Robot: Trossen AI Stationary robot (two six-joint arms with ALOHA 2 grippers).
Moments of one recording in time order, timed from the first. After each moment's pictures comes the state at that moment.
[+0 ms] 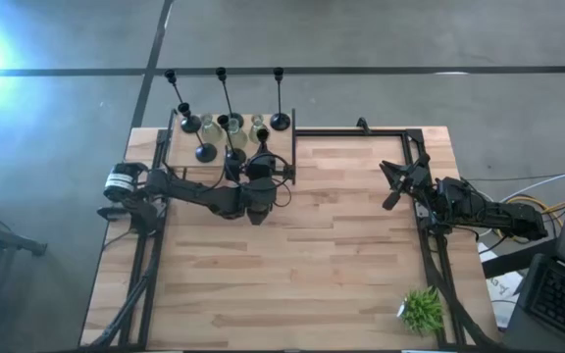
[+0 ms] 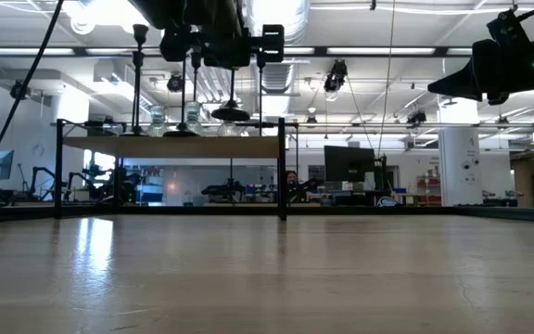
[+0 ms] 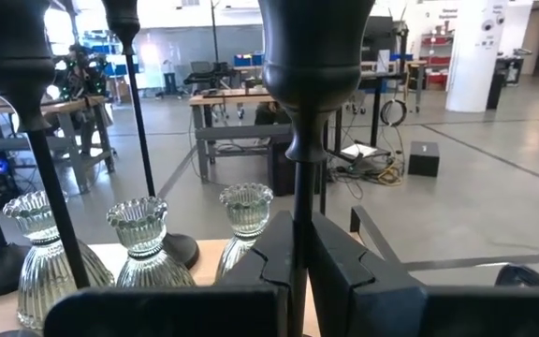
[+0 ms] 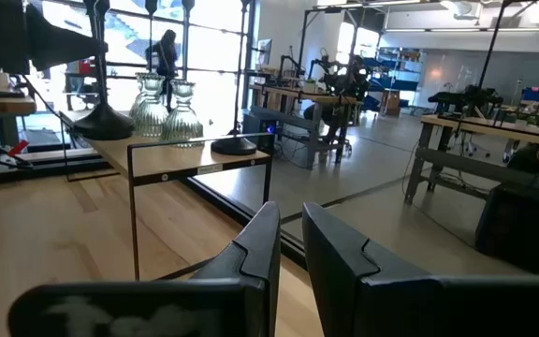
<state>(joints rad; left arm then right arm) -0.05 1.72 1.16 0.52 -1.57 -0.11 -0.12 0.05 0.11 0.00 0.58 -0.11</state>
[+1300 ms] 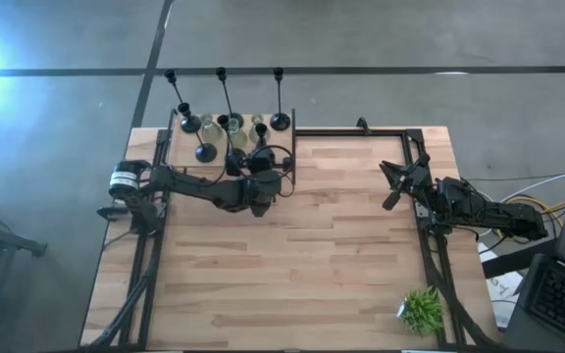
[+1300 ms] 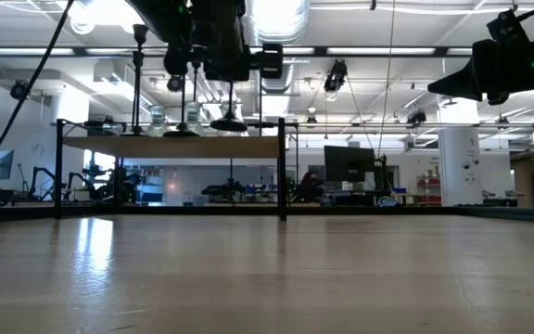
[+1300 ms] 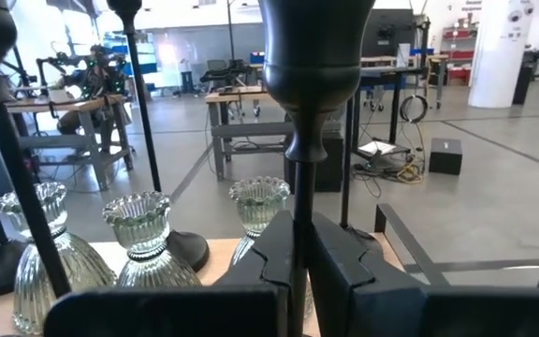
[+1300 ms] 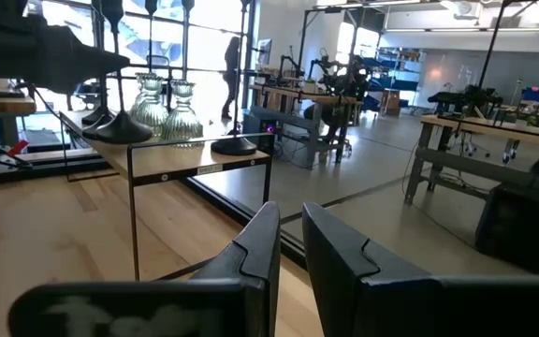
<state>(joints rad) 0.02 1.74 1.16 0.47 -1.56 -0.18 -0.12 0.05 0.11 0.00 0.58 -0.11</state>
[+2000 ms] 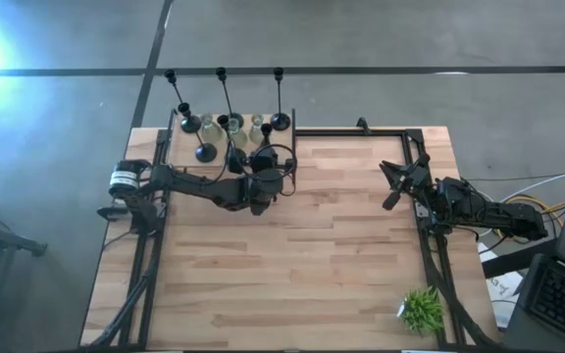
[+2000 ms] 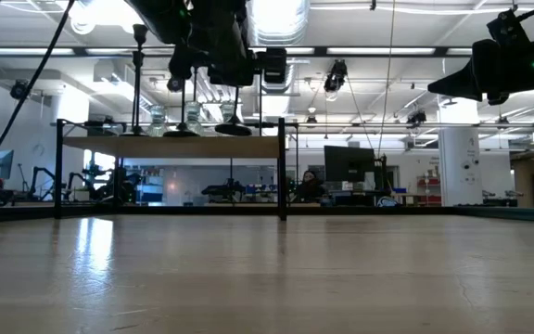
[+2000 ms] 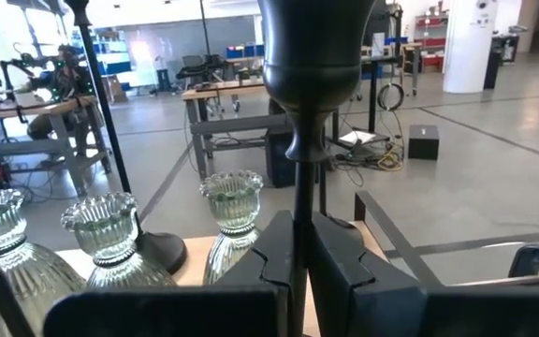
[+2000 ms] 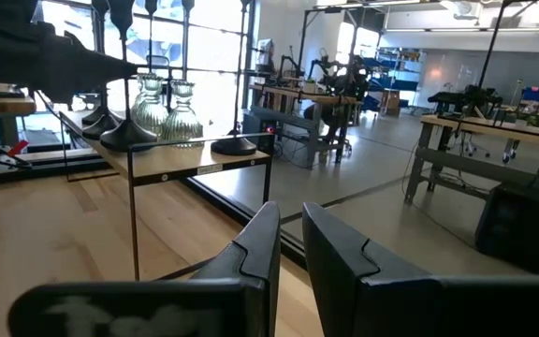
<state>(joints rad) 0.03 1.75 1.16 0.42 -1.47 -0.19 -0.12 0.05 0.11 0.00 0.58 -0.11</state>
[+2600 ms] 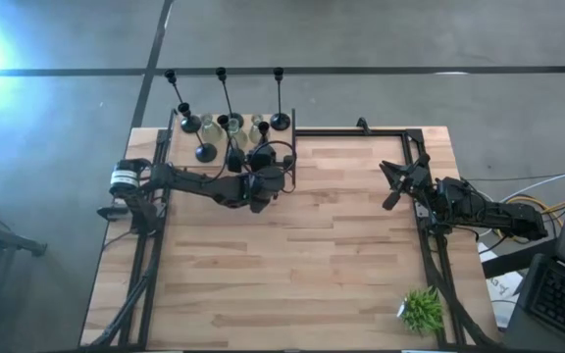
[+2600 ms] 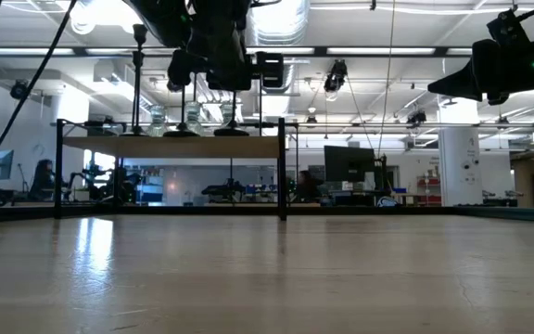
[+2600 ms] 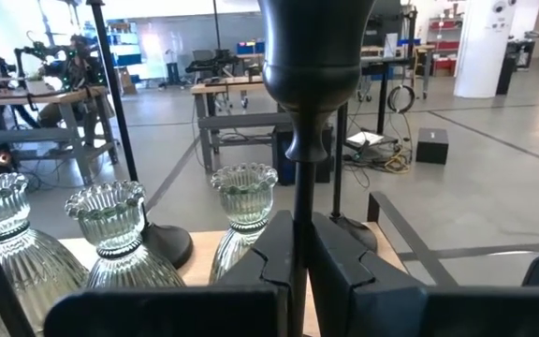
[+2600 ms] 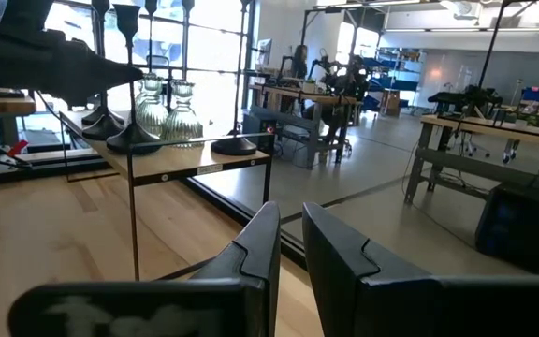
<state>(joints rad) 0.05 1.75 1.16 0.35 -1.48 -0.29 -0.12 0.05 0.11 0.00 0.59 -0.11</state>
